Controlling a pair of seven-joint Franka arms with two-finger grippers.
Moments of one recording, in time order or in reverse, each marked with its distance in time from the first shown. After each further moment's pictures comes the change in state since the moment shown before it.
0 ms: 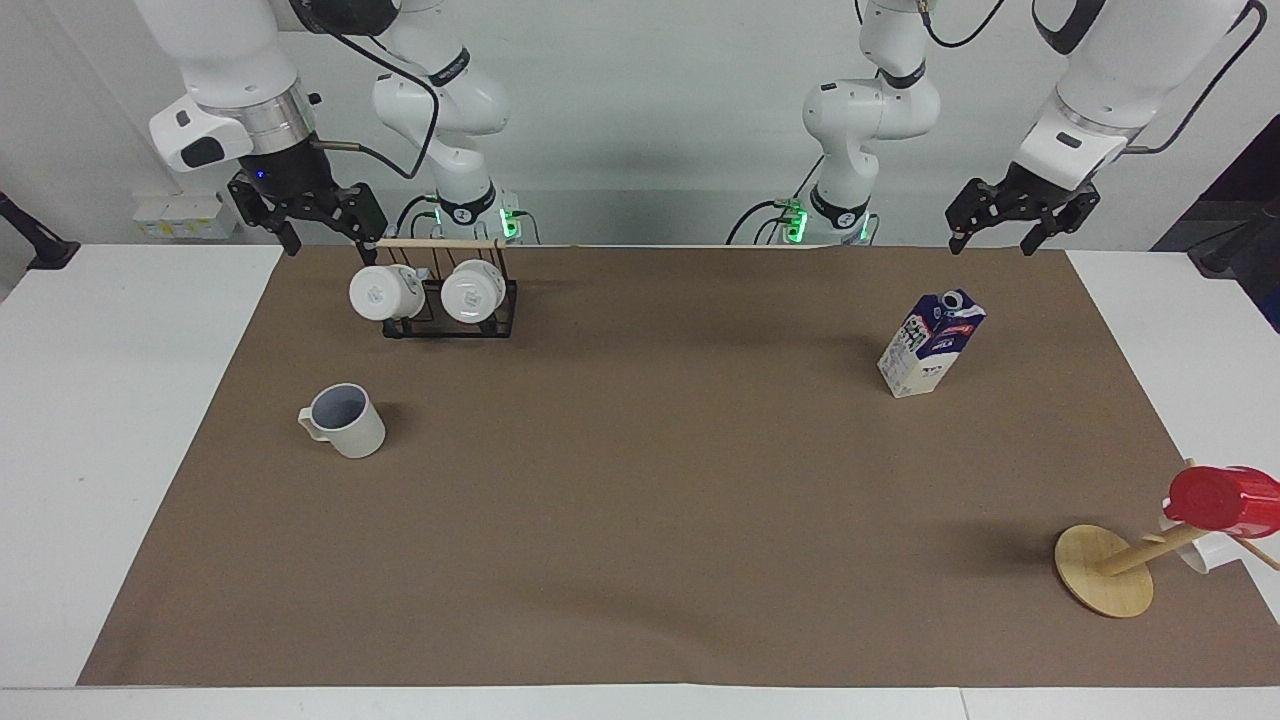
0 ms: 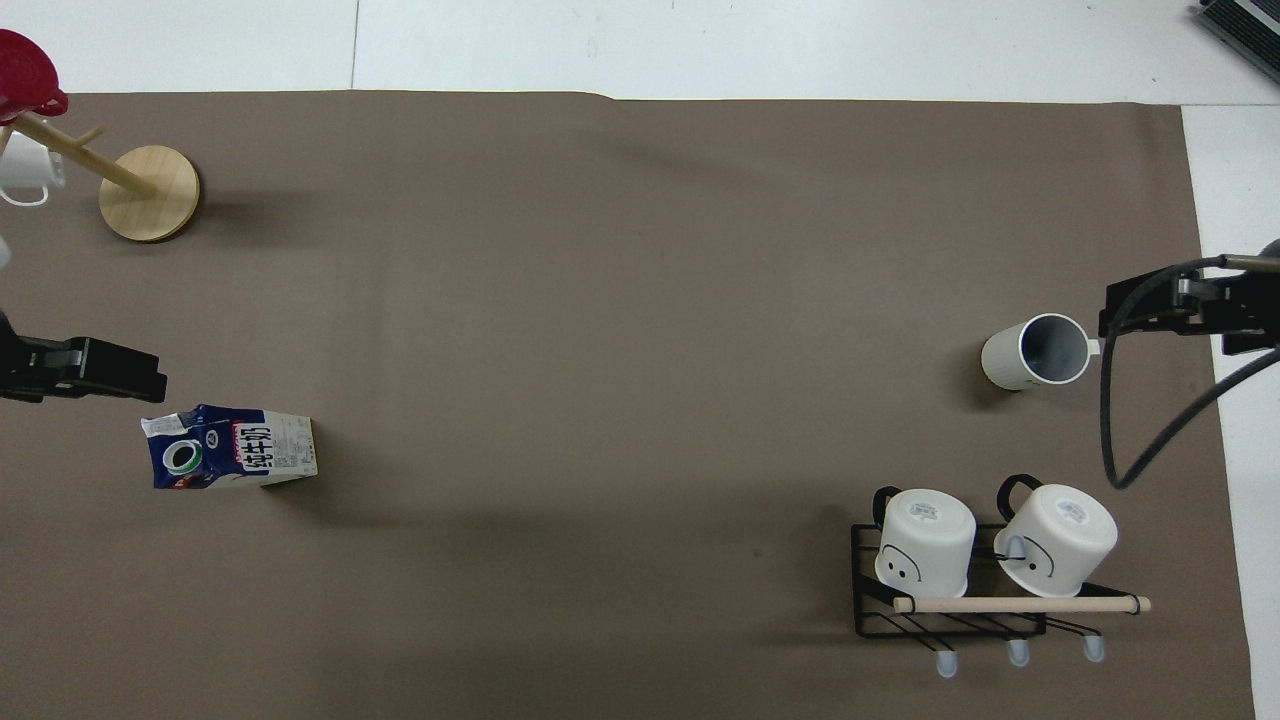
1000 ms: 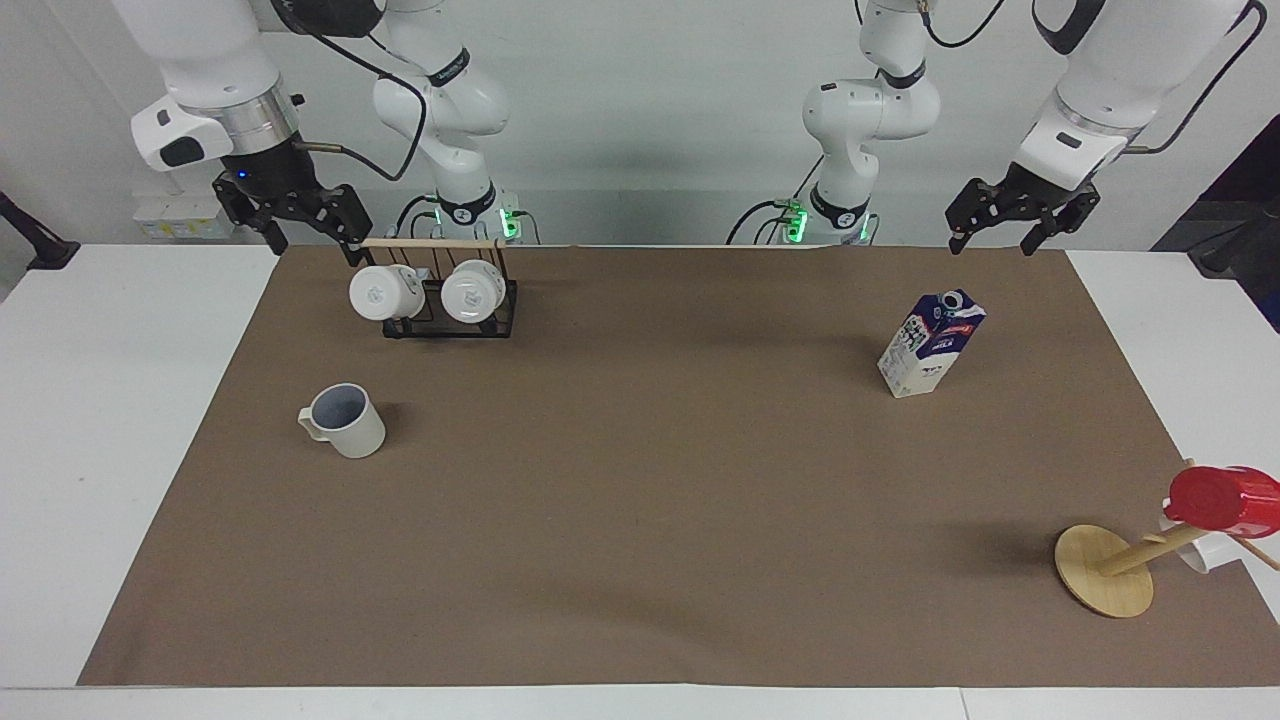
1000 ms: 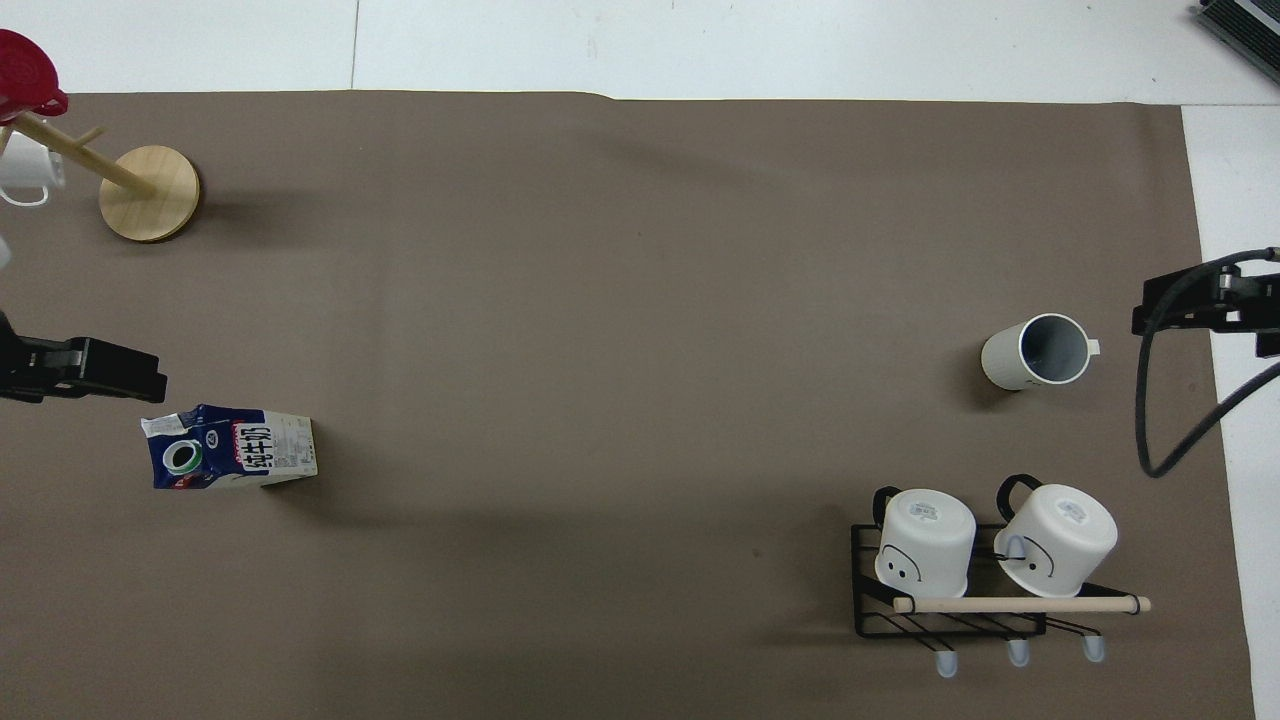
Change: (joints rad) left arm 0.000 0.000 0.000 0.000 0.000 0.000 0.000; right arm -0.043 0.000 -0.006 0.000 0.000 0.000 0.000
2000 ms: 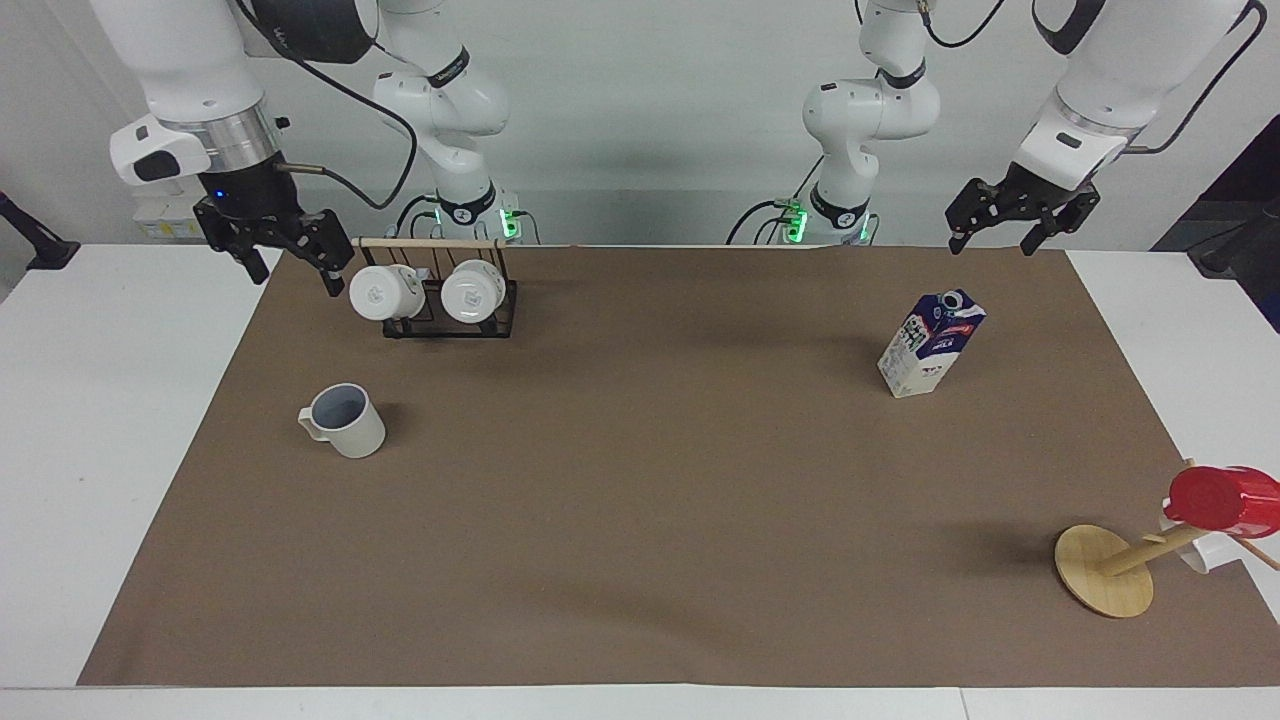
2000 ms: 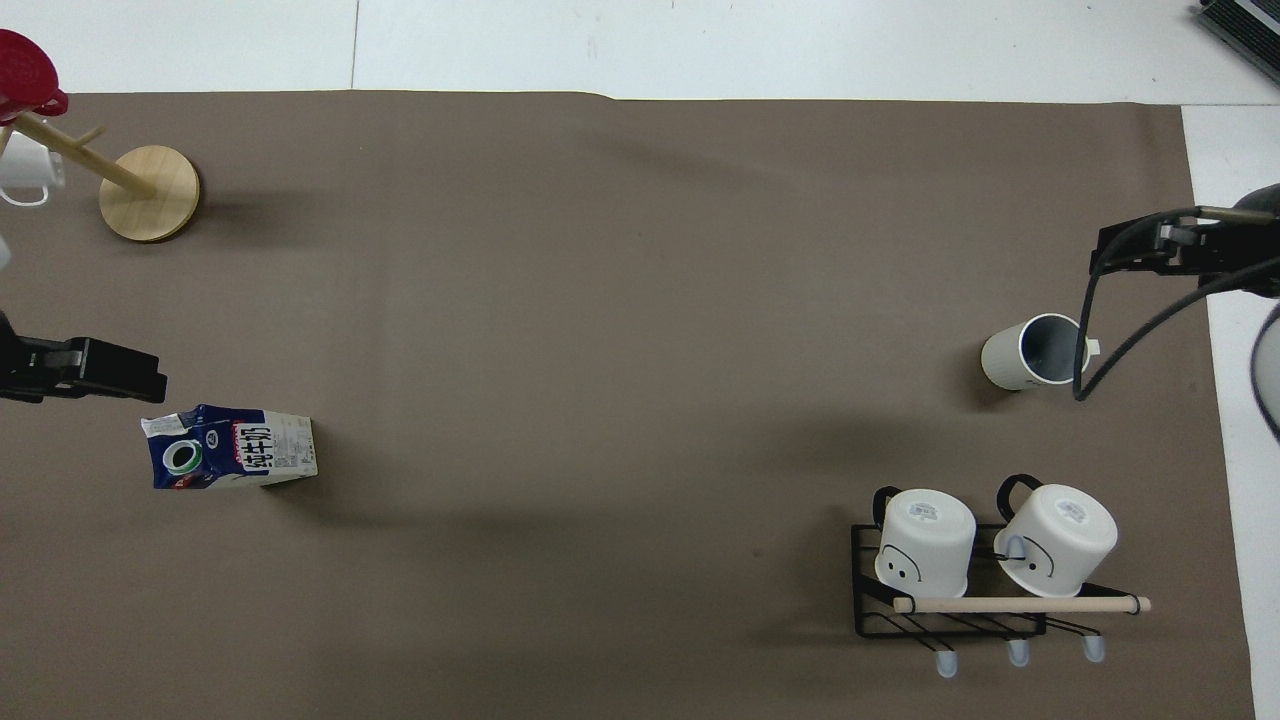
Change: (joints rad) left arm 0.000 0.000 0.000 0.000 0.000 0.000 0.000; right arm -0.012 0.080 0.000 -0.107 0.000 0.291 -0.059
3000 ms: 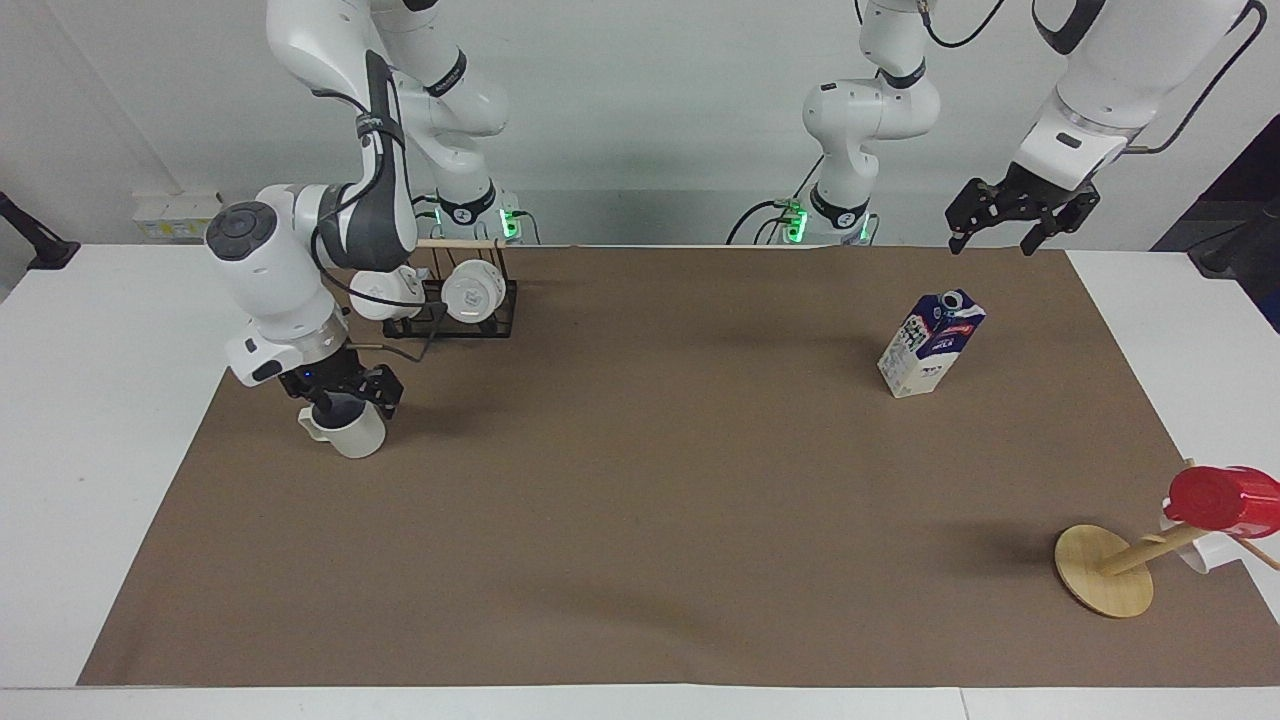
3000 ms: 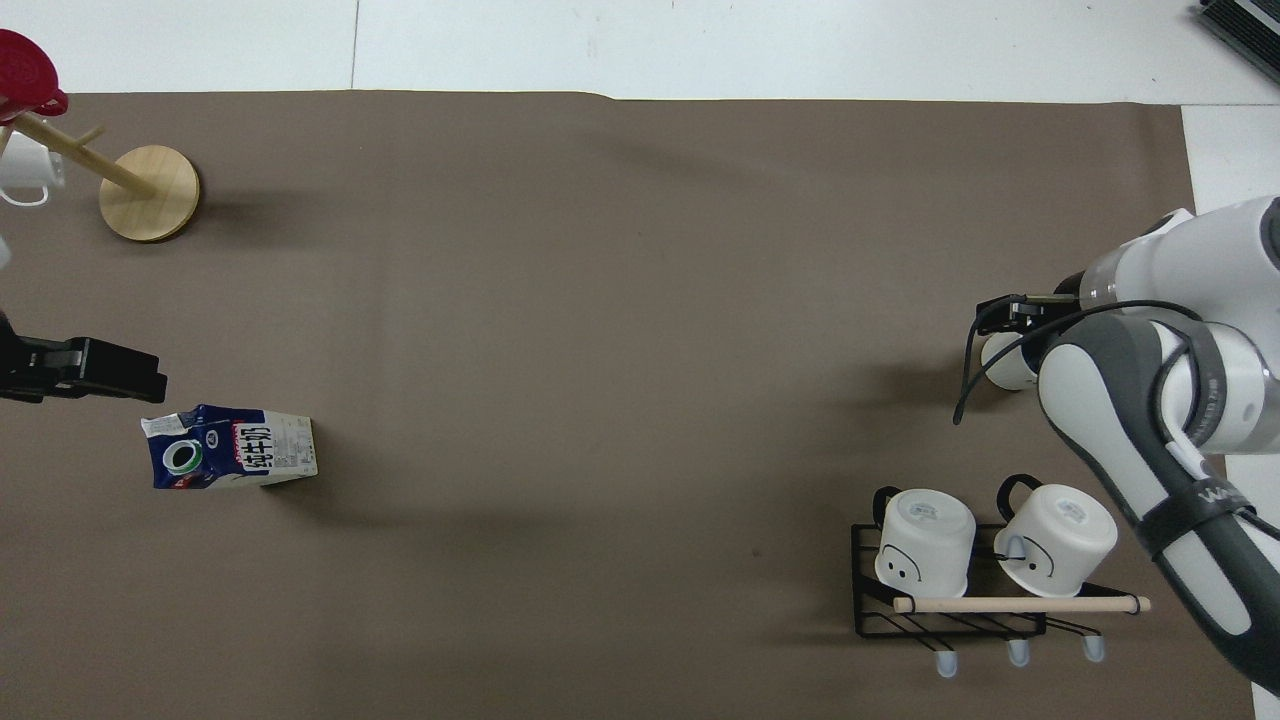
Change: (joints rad) left arm 0.000 0.000 0.000 0.000 0.000 0.000 0.000; right arm -0.022 0.114 0.000 -0.353 0.000 0.394 -0.073
